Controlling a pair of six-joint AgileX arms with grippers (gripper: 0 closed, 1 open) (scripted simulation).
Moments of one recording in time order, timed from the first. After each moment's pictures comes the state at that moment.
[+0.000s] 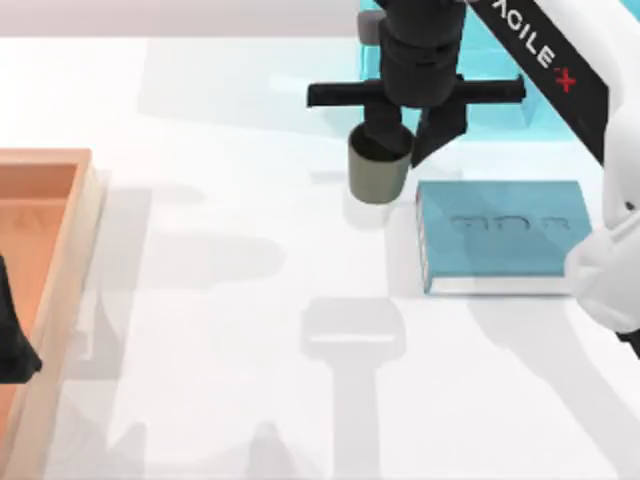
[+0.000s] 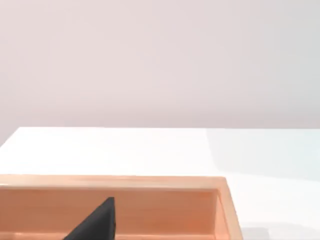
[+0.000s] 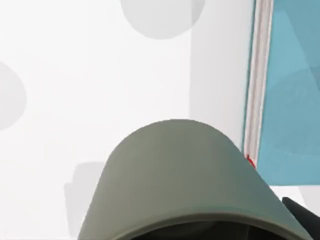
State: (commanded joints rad) left arm 0.00 0.00 0.00 0.00 0.00 0.00; right arm 0.56 2.63 2.88 -1.83 0.05 0.59
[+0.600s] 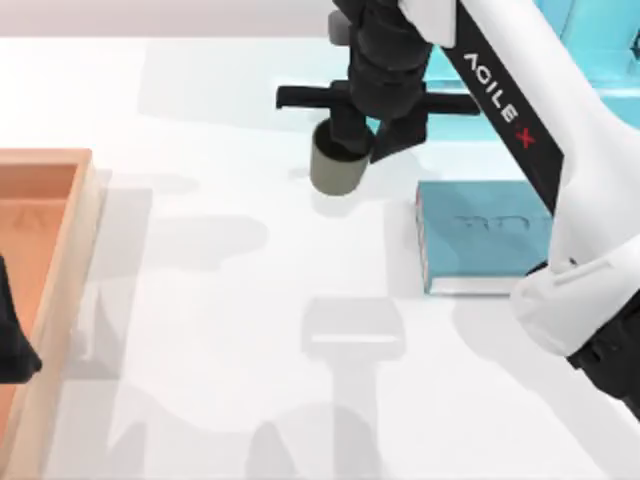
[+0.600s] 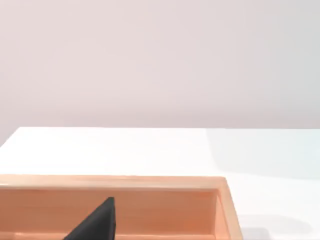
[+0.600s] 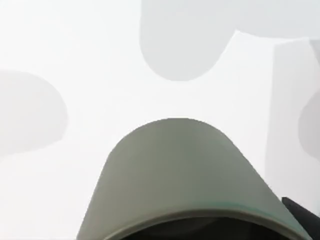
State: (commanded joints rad) left arm 0.00 0.00 0.00 0.00 0.00 0.00; right arm 0.58 2.81 3.14 -1.88 0.05 0.60
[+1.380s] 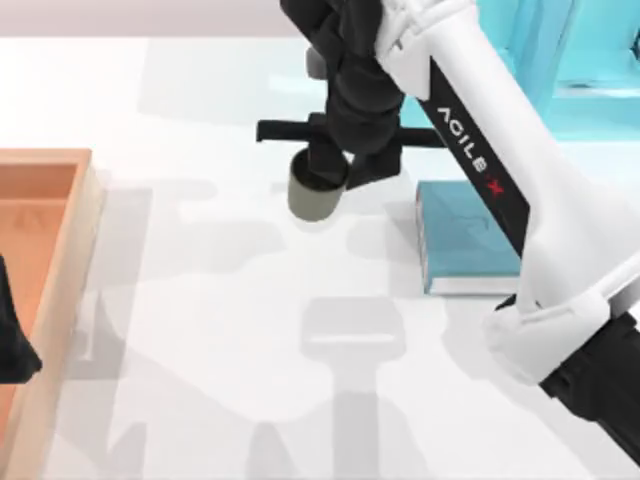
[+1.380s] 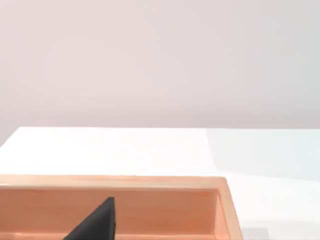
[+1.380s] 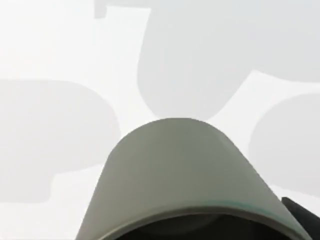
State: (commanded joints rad) left arm 0.00 0.00 0.00 0.00 0.00 0.00; right arm 0.58 3.05 3.50 -2.03 0.06 0.61
